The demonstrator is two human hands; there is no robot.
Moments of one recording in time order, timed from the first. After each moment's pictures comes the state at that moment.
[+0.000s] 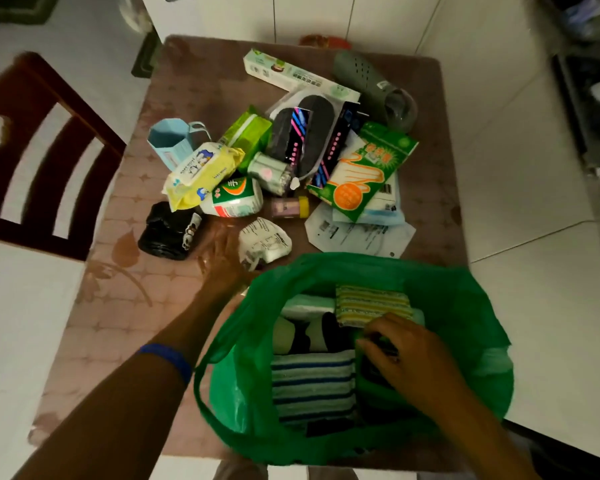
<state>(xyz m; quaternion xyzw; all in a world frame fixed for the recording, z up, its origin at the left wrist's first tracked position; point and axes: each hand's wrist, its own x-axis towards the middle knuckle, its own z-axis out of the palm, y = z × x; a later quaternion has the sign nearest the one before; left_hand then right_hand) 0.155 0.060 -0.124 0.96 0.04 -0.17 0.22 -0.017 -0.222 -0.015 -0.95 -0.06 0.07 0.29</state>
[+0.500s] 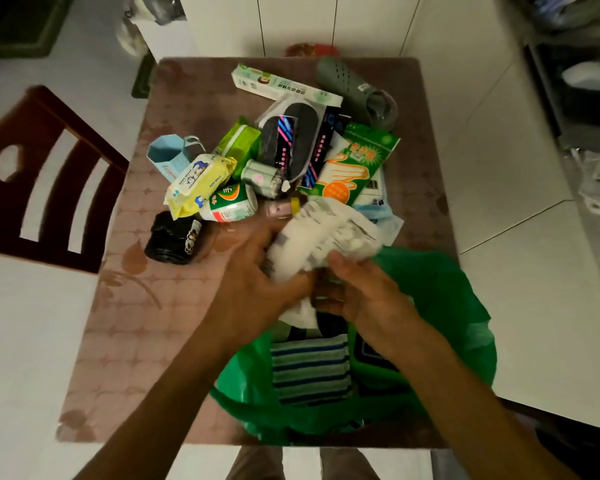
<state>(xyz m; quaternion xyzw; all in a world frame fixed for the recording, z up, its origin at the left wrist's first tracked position) 0.063 -0.005 0.093 0.76 -0.08 -0.14 0.62 0.032 -0.172 0.069 -0.45 0.19 0.19 0.85</state>
